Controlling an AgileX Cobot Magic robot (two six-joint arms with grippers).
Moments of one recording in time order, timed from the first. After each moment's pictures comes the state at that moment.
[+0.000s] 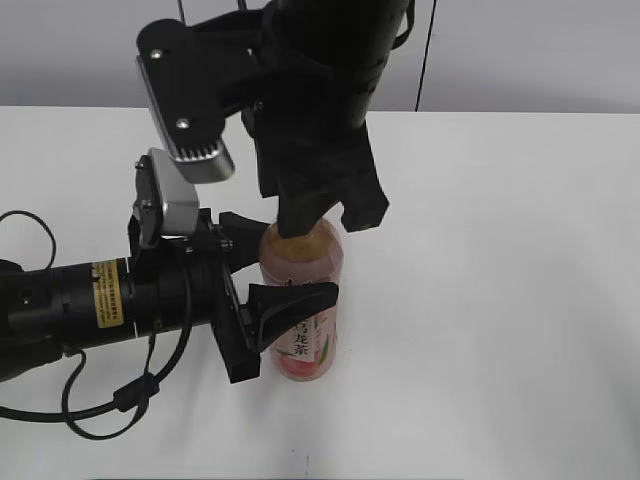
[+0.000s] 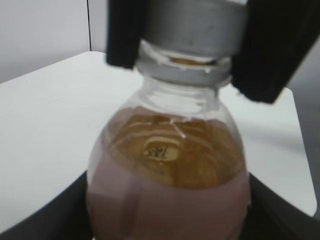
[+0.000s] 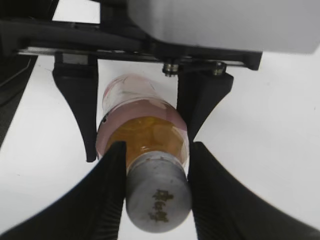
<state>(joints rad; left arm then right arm) -0.45 1.90 -0.53 0.86 -1.21 -0.29 0.84 1.87 -1.71 0.07 1.22 -1.29</state>
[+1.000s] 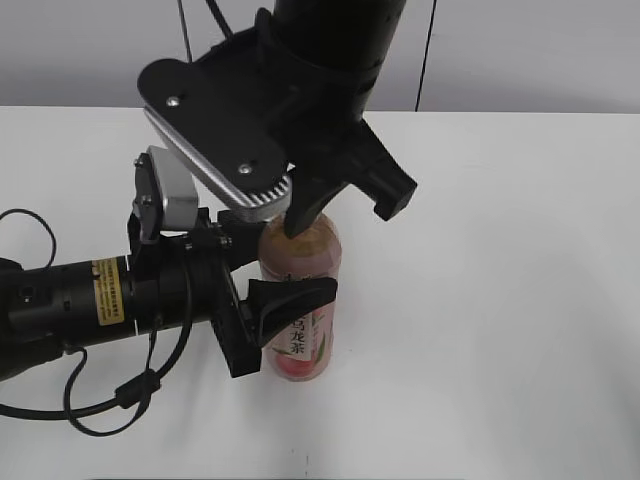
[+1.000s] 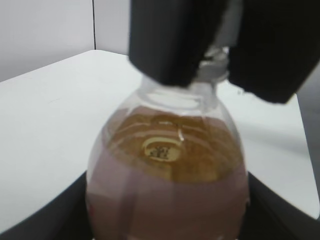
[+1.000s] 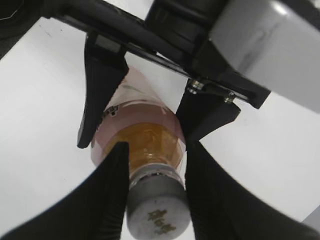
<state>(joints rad) -0.45 1.90 -0.53 0.85 -1.20 -0.30 0.84 1.87 -1.71 0.08 1.22 -1.68</state>
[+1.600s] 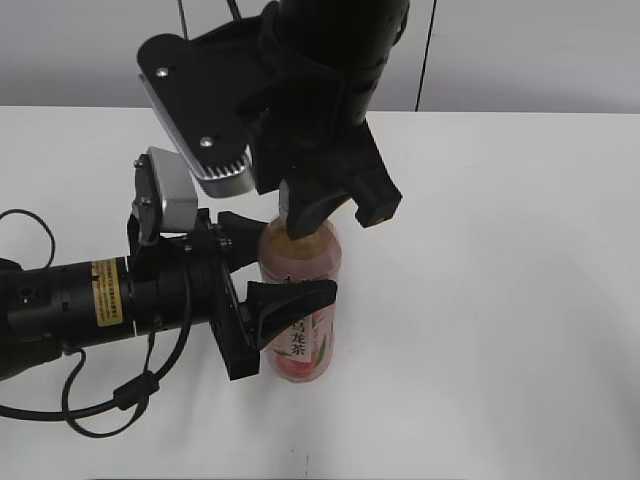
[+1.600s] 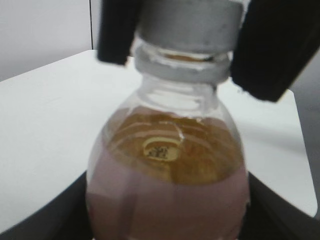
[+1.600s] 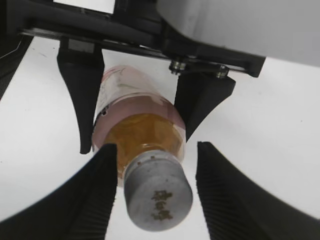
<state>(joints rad) -0.45 1.90 -0.53 0.86 -1.20 -0.30 0.84 1.87 -1.71 0.09 1.22 -1.44</state>
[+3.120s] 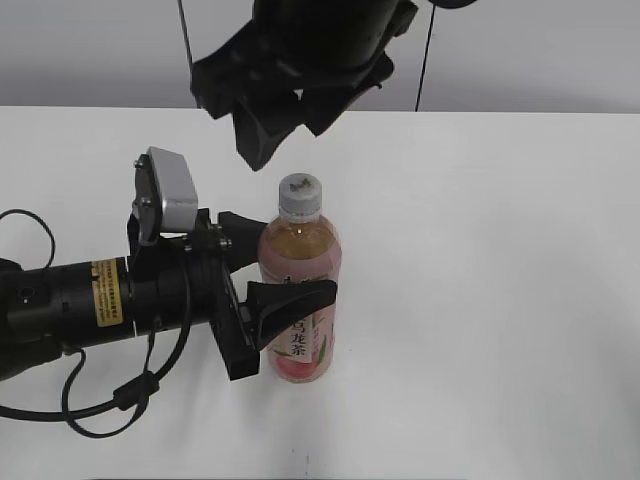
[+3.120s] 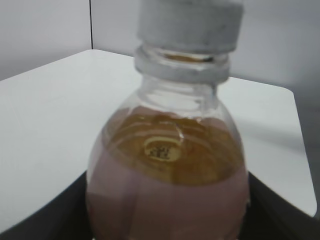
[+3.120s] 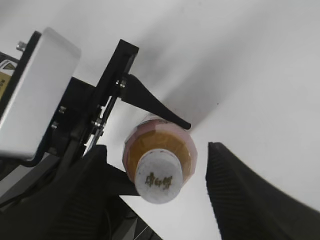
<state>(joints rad) -0.45 1.90 -0.53 0.86 -1.20 -0.30 0.83 1.83 -1.80 0.04 1.22 -0.06</state>
